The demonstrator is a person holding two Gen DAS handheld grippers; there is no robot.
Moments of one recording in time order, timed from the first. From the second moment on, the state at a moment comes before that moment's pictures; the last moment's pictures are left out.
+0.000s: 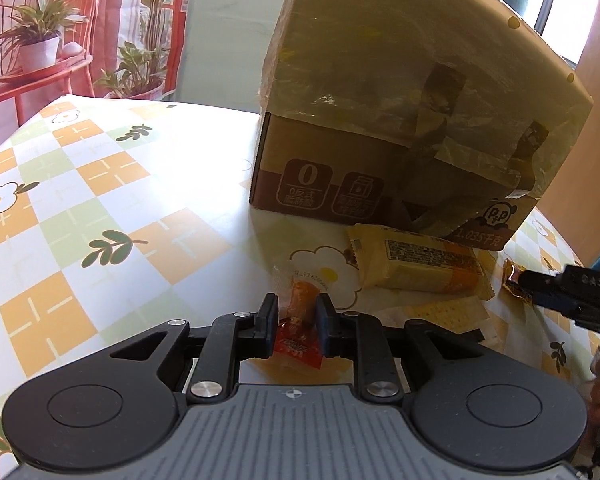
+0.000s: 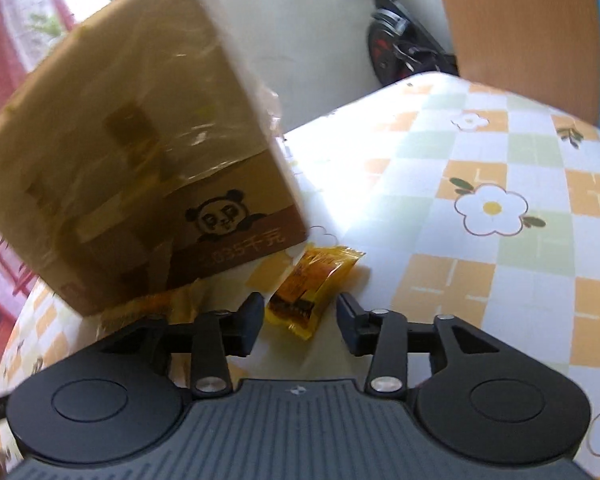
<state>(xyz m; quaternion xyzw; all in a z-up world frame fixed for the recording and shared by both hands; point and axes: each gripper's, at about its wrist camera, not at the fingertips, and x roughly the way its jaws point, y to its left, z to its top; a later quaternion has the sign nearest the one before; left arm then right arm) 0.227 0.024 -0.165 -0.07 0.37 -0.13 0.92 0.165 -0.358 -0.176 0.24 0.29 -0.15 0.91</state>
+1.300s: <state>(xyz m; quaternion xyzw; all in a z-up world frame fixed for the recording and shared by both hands) 0.205 0.016 -0.167 -0.05 0.36 -0.08 0.93 0.196 -0.314 -0.197 0.03 0.31 -0.06 0.95</state>
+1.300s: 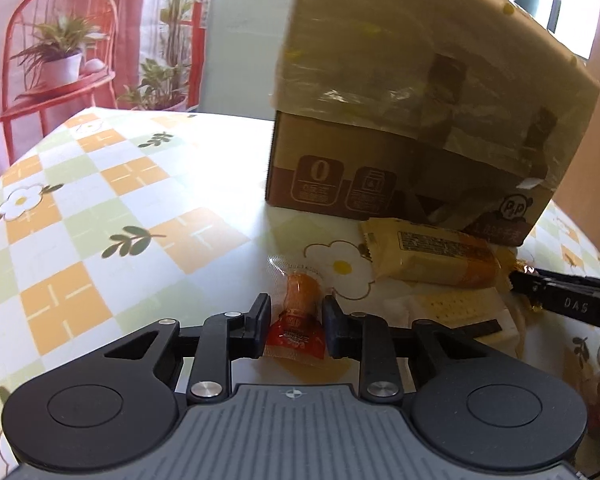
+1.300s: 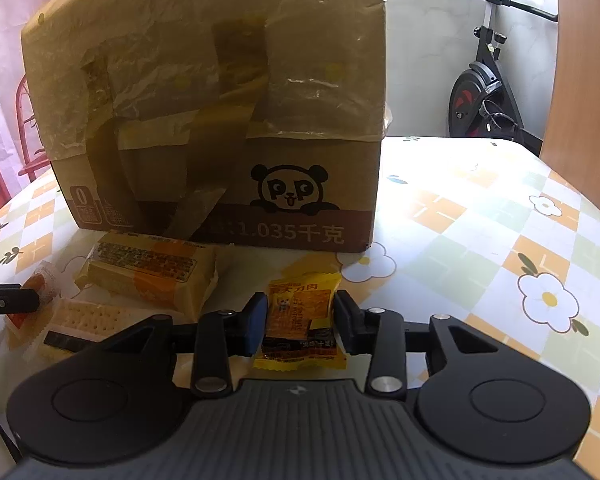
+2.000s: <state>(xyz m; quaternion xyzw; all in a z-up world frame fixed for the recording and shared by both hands) 0.197 0.026 -0.173 -0.06 0.34 -0.07 0.94 0.196 -0.315 -0.196 0.03 0.31 -0.05 0.95</state>
